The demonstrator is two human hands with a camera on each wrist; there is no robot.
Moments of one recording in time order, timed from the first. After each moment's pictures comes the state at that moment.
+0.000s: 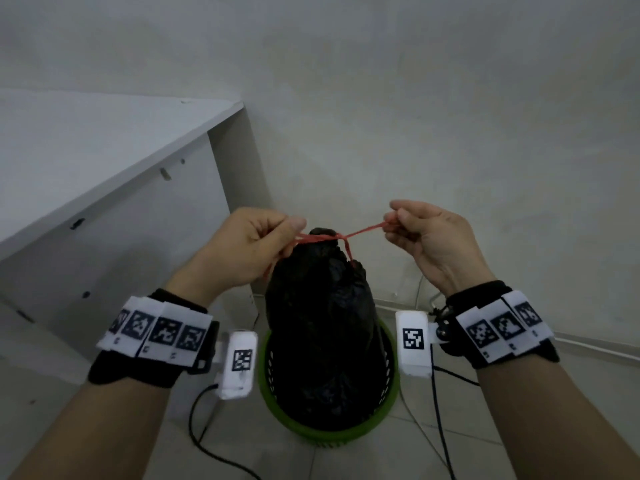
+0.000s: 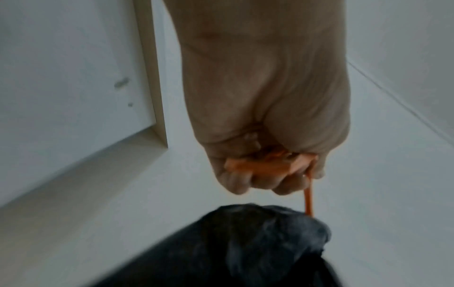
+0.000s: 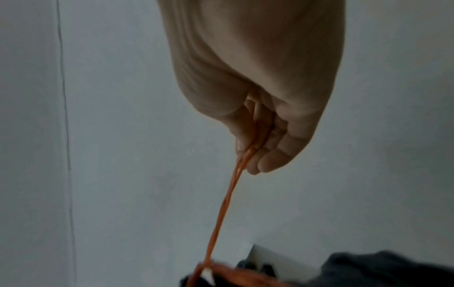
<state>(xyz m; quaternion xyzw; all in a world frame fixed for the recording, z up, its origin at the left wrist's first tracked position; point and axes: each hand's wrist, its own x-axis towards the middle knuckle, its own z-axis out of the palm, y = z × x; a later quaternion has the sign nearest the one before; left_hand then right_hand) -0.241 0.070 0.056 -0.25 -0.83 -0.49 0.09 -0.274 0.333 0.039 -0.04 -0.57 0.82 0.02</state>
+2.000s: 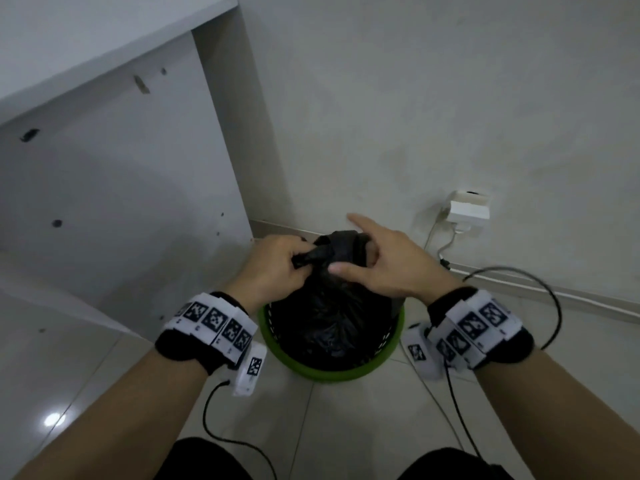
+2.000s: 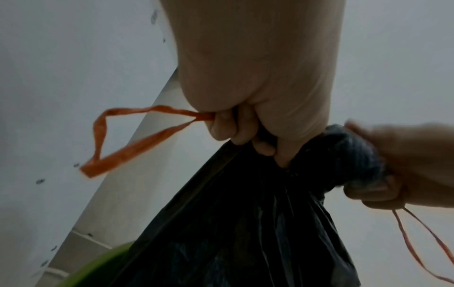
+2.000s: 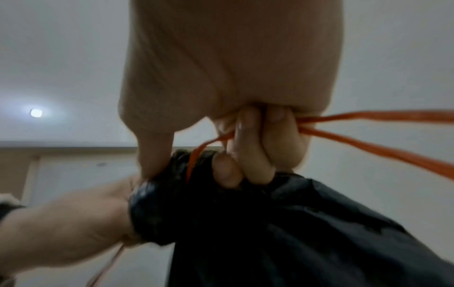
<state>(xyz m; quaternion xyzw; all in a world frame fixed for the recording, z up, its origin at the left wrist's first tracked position) -0.243 0.080 -0.098 -0.22 -0.92 -0.33 0.06 -0.247 0.306 -0.065 0.21 -0.92 0.32 -0.06</state>
